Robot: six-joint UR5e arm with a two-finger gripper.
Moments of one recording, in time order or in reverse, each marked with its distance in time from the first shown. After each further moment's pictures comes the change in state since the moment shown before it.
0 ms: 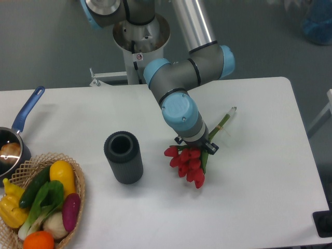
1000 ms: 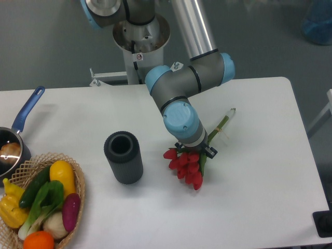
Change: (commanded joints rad) arm 0.000 -0.023 -0.011 -0.002 0.002 0.000
